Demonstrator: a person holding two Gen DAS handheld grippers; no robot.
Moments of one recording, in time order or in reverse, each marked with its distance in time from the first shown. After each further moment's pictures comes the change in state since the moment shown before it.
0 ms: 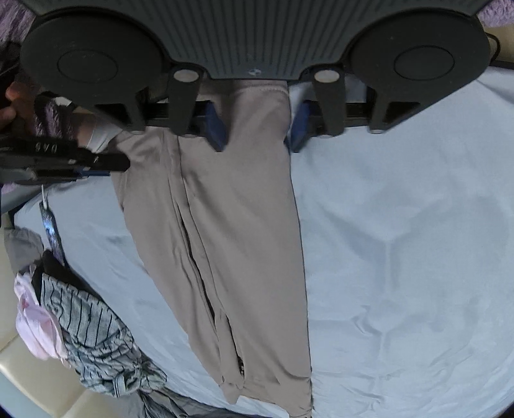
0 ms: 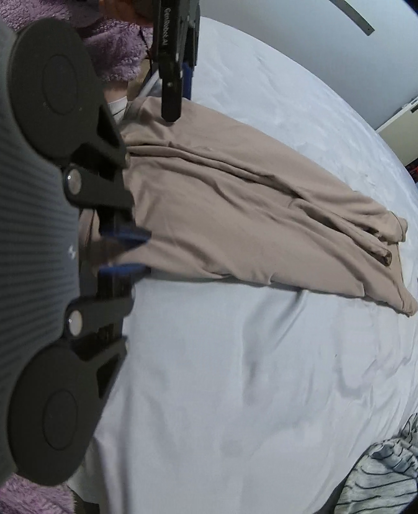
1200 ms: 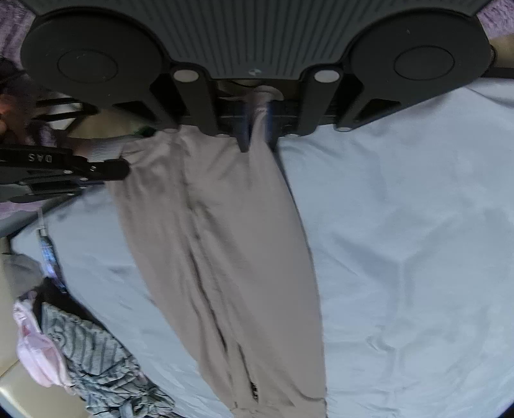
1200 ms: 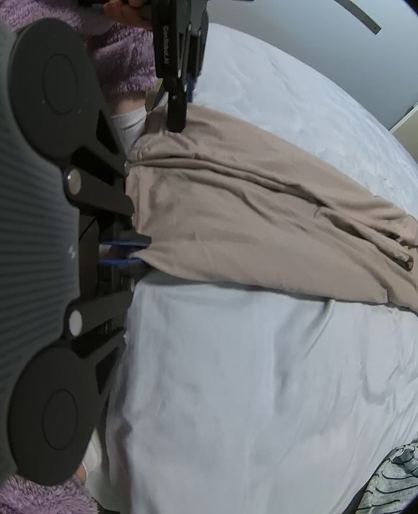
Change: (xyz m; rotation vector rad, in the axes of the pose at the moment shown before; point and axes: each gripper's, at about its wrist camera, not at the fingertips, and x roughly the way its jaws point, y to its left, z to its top) left arm 0.003 -0.011 -0.005 0.034 0.073 0.000; right arm 0.004 0.007 -0.004 0.008 0.068 0.031
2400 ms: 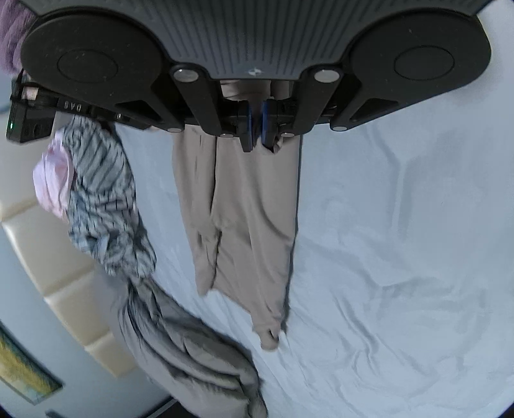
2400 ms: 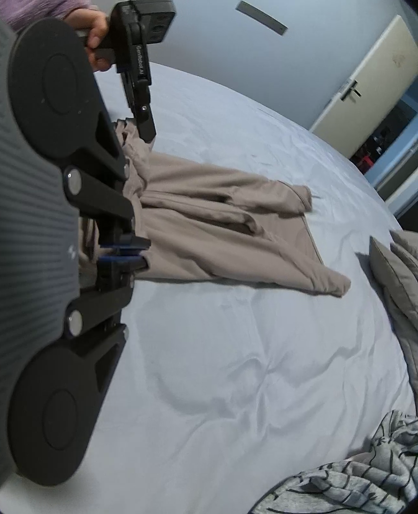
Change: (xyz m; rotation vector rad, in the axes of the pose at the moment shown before) left arm 0.014 0.103 0.160 -0.334 -0.277 -0.261; right arm 0.011 -0.067 0.181 0.178 -0.208 0.126
